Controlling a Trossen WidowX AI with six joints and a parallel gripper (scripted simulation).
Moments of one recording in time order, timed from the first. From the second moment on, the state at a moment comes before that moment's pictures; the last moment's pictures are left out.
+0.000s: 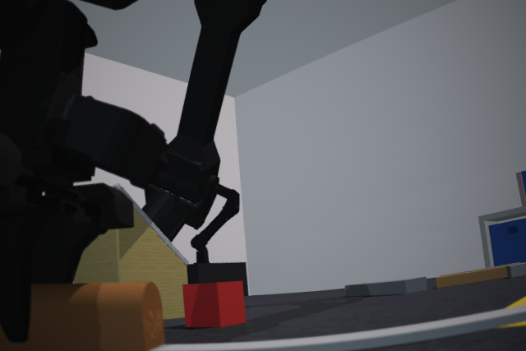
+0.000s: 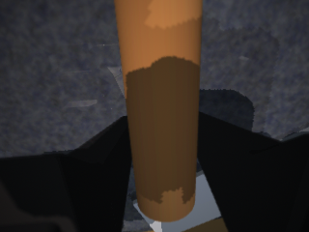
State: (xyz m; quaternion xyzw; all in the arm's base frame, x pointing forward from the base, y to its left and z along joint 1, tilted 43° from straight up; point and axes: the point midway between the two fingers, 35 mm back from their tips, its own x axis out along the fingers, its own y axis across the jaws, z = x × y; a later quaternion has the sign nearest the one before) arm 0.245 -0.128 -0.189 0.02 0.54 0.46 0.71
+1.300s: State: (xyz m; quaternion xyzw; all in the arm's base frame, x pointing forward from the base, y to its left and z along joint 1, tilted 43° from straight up) arm 0.259 -0.129 -0.191 0.02 0.54 0.46 0.71
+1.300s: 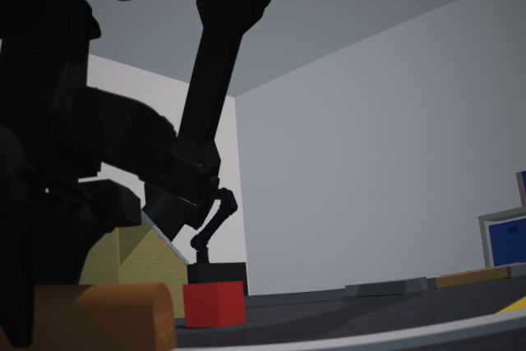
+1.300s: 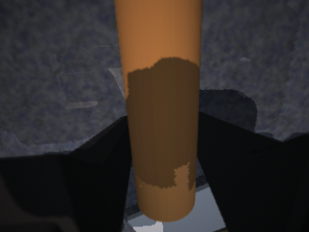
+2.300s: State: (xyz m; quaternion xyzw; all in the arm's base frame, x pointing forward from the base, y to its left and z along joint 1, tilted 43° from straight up) arm 0.287 -0.113 -0.177 0.02 0.54 0.46 0.71
